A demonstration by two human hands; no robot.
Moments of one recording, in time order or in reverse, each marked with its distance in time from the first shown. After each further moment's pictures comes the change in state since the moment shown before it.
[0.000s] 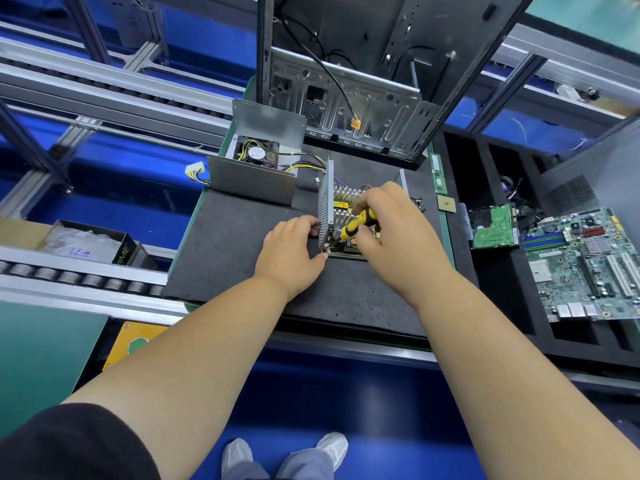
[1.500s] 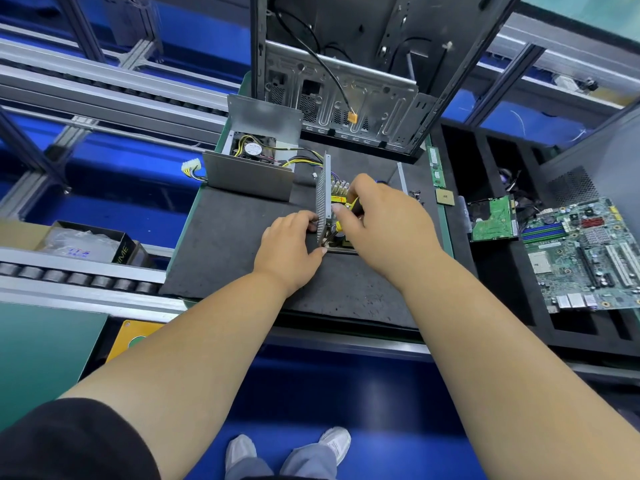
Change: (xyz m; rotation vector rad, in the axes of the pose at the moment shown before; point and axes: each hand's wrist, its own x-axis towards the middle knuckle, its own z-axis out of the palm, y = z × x) left_hand 0.000 0.001 0.000 0.011 -0.003 0.001; right_hand 0.014 -0.010 0.005 -0.227 -0.018 0.040
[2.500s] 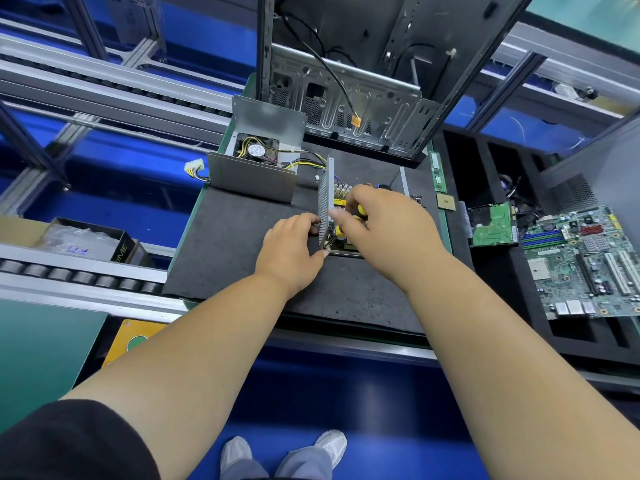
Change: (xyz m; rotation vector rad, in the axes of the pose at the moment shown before) left_hand 0.000 -0.001 0.001 0.015 0.003 0.012; right_hand 0.002 -0.001 -0.008 0.029 -0.071 -0.008
